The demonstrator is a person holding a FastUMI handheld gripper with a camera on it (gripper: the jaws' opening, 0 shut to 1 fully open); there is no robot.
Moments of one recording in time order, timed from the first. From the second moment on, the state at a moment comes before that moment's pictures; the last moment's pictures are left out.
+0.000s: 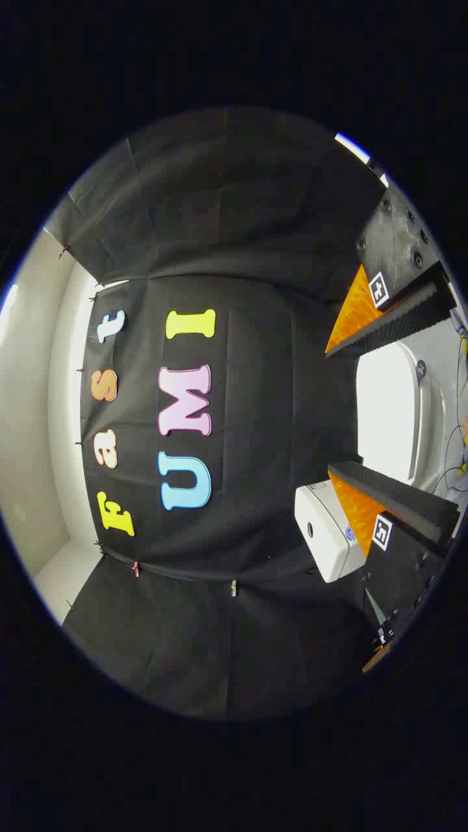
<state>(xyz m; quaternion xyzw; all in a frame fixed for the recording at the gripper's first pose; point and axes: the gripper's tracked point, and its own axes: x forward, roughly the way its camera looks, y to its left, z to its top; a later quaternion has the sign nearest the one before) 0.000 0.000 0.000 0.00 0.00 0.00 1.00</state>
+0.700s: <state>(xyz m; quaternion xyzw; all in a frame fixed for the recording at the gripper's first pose) -0.004 -0.002 0.003 0.01 0.00 0.00 1.00</state>
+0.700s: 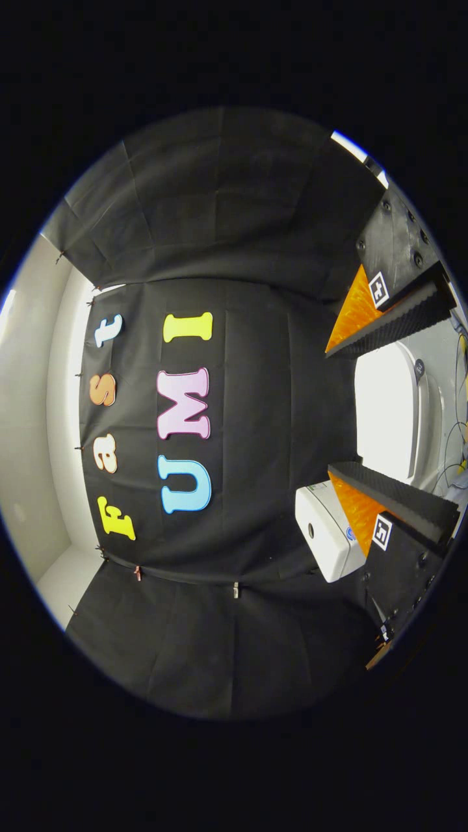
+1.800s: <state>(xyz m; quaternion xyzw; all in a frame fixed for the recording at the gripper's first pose) 0.031 -0.066 -0.037 0.12 0.03 -0.02 0.99</state>
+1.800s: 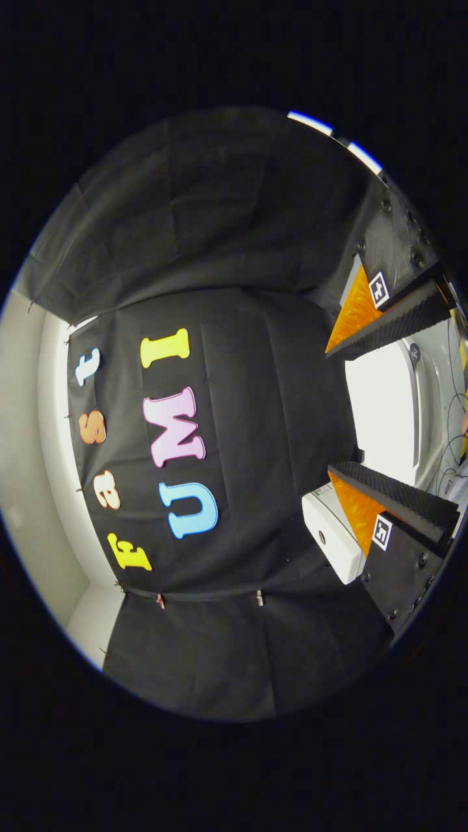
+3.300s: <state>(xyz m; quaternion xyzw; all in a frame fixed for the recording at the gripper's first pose) 0.138 -0.171 -0.426 0.48 0.27 -0.04 0.83</state>
